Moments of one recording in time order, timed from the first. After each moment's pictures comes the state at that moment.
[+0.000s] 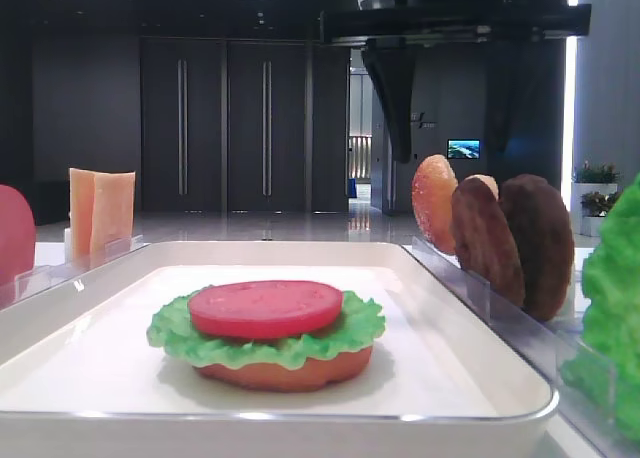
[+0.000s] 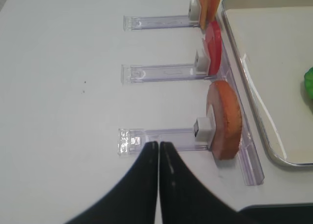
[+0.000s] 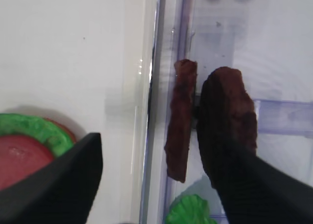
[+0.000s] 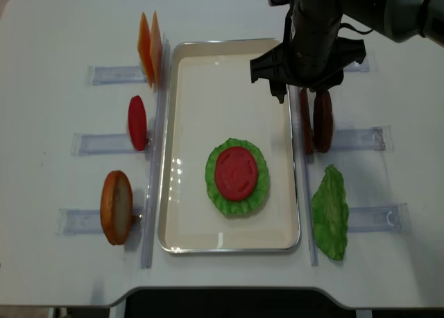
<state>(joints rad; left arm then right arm) 0.00 -0.02 -0.48 0.02 1.11 0.02 0.65 1.85 -1.50 -0.13 1.16 0.57</state>
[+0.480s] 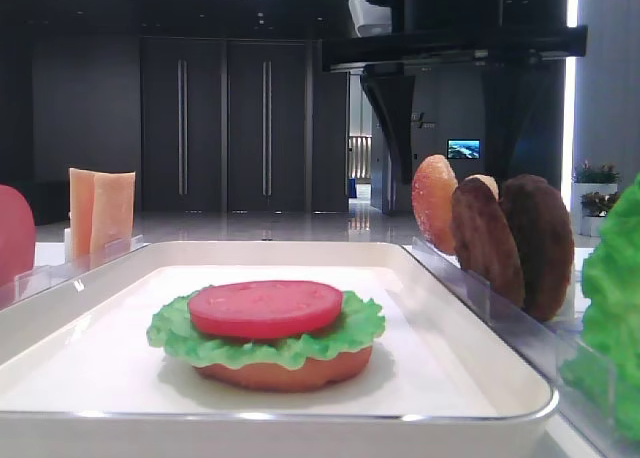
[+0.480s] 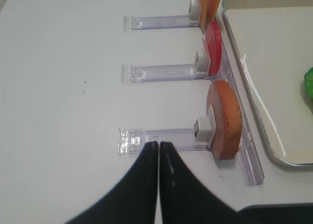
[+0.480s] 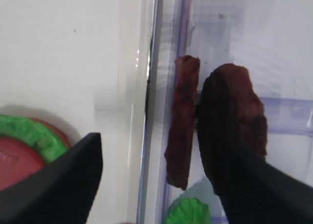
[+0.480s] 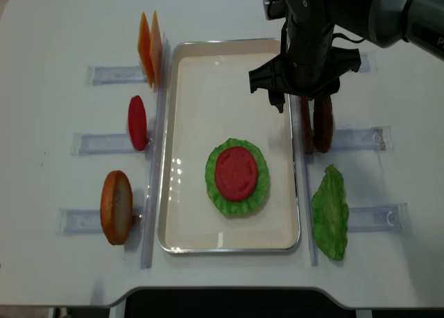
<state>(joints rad) 0.00 -0.02 -0.48 0.02 1.11 0.02 0.65 1.89 -1.50 -0.13 1.17 0.57</state>
